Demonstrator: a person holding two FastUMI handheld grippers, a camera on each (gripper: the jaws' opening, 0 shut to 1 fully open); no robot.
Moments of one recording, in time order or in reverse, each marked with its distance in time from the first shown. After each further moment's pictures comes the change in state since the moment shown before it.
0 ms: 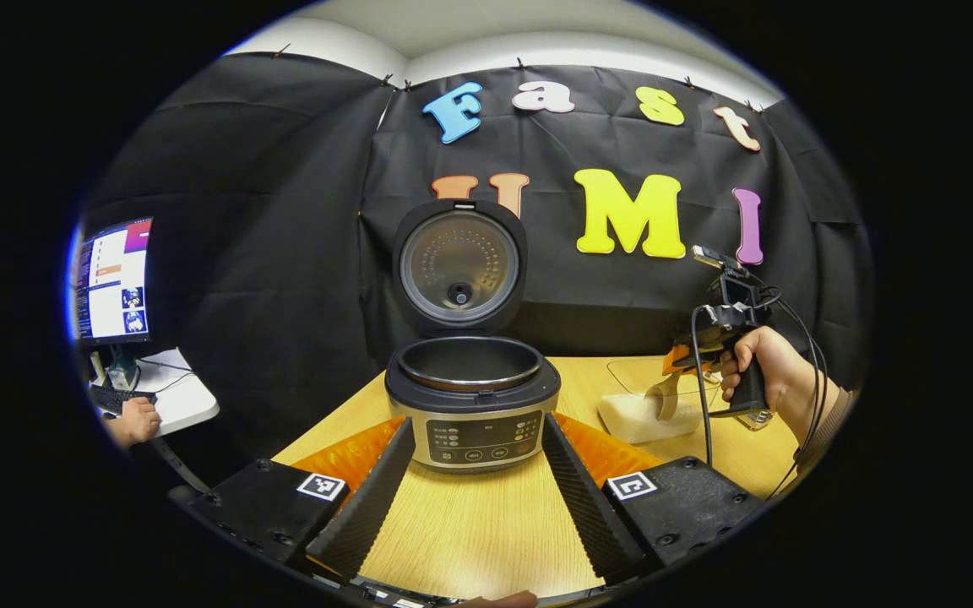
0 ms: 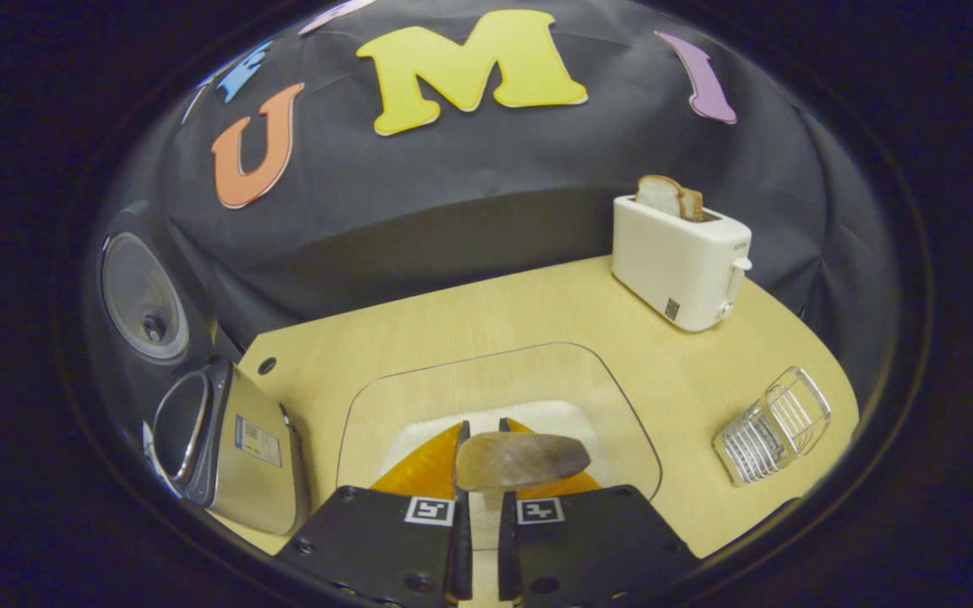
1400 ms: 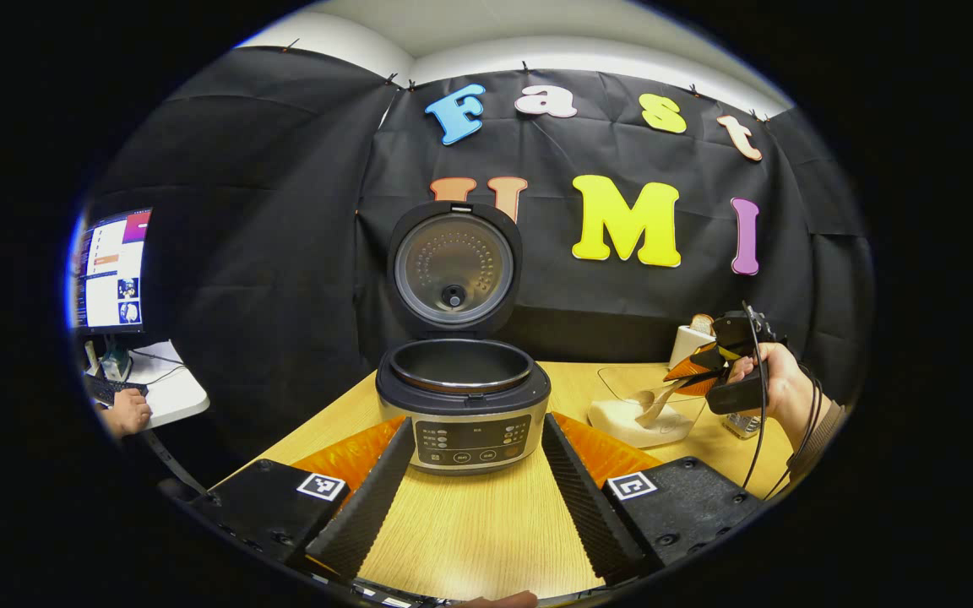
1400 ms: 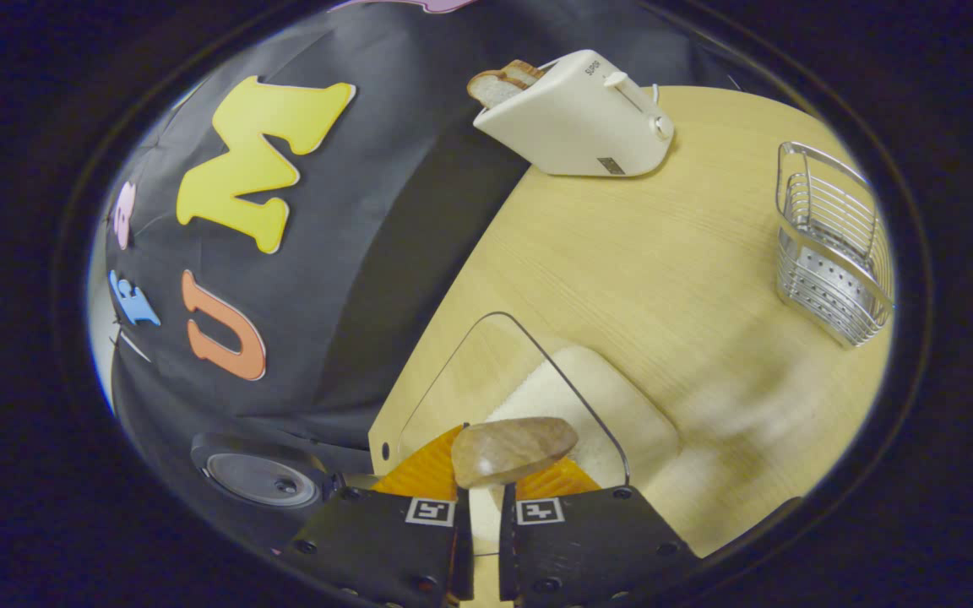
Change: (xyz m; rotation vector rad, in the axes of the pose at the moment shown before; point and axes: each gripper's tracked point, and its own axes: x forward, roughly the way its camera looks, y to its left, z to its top) left arm 0.001 -0.006 0.002 -0.033 -0.009 -0.022; right arm 0.012 -0.024 0.002 0.712 0.146 0.290
